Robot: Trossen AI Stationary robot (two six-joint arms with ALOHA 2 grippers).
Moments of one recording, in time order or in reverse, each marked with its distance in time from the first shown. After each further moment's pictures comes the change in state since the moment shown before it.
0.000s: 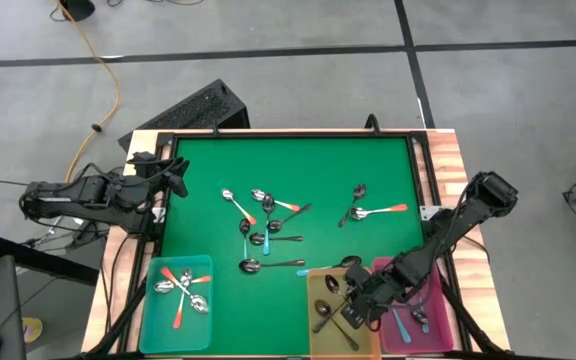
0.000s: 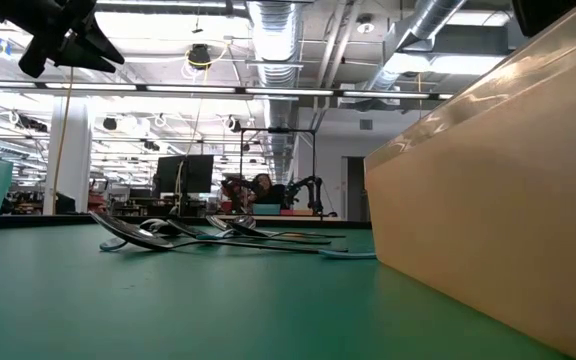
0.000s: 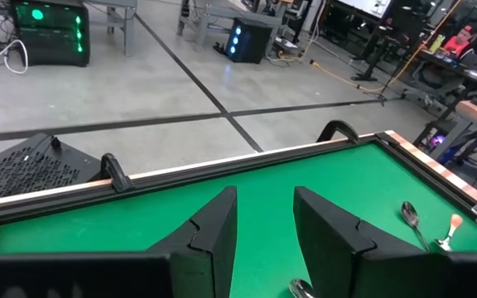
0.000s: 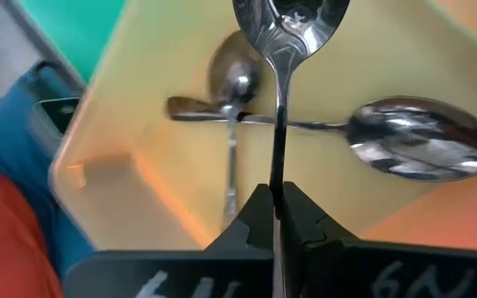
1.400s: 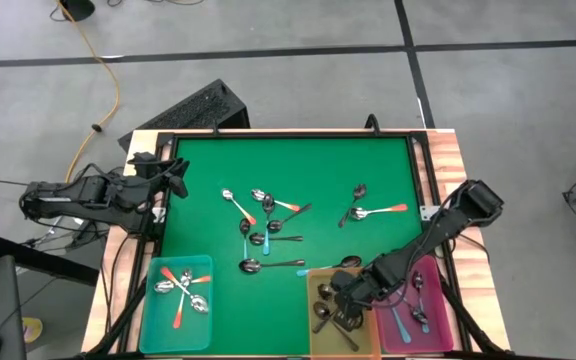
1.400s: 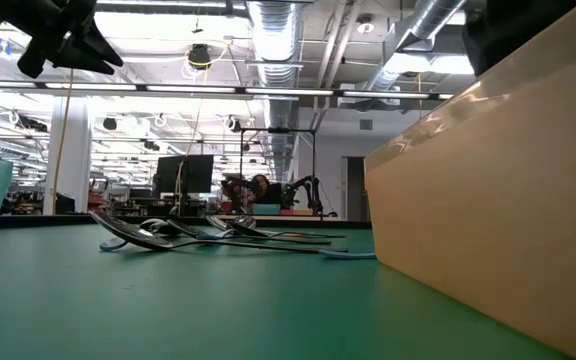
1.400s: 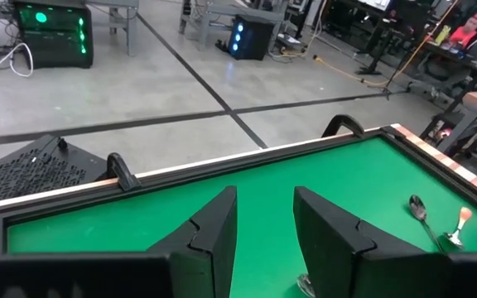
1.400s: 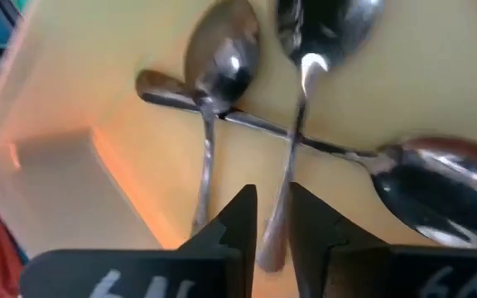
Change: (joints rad) left arm 0.000 0.000 0.000 -0.023 0.000 0.008; right arm -0.095 0.142 -0.002 0.105 -0.186 -0.231
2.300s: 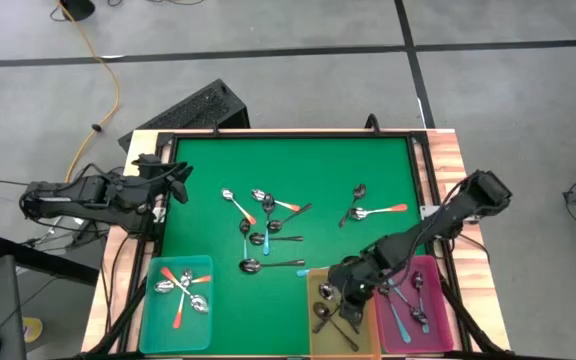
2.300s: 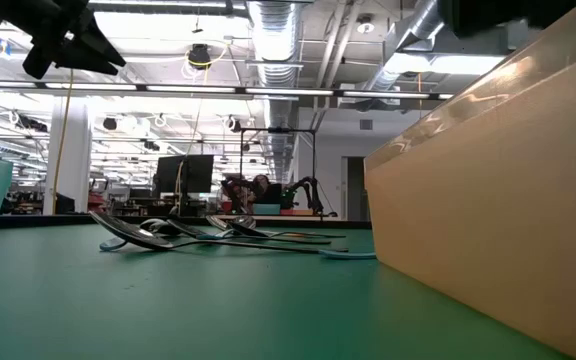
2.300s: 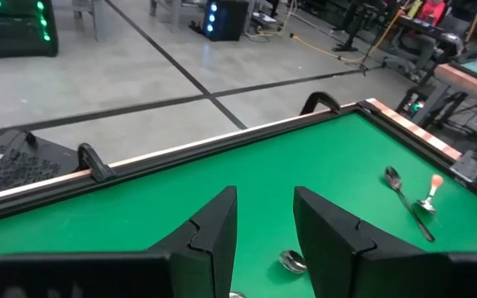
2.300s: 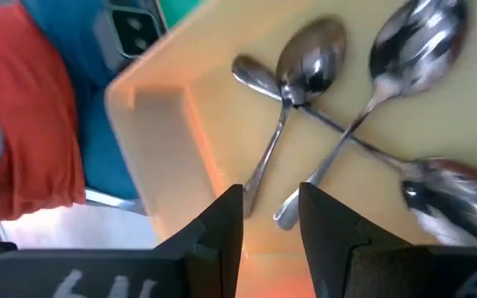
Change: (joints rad) left arm 0.000 0.000 0.000 0.010 0.103 0.046; right arm -0.092 -0.128 -0.001 0.001 -0.202 -0.255
